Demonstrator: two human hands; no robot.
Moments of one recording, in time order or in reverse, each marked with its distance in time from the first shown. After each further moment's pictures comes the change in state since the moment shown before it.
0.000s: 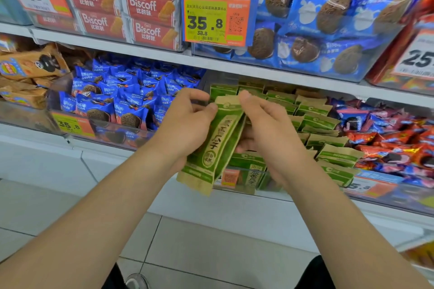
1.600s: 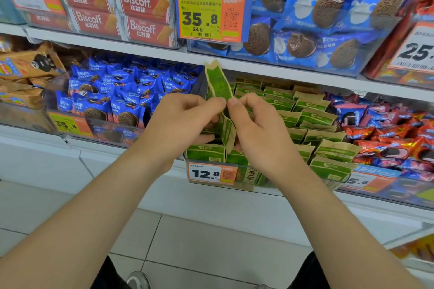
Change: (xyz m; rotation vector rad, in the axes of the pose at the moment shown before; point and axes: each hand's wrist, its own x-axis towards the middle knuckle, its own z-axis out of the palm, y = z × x) left_hand -0.015 0.009 -0.011 0.026 -0.142 0.025; right_hand -0.012 -0.002 0.008 -0.441 0.082 -0.179
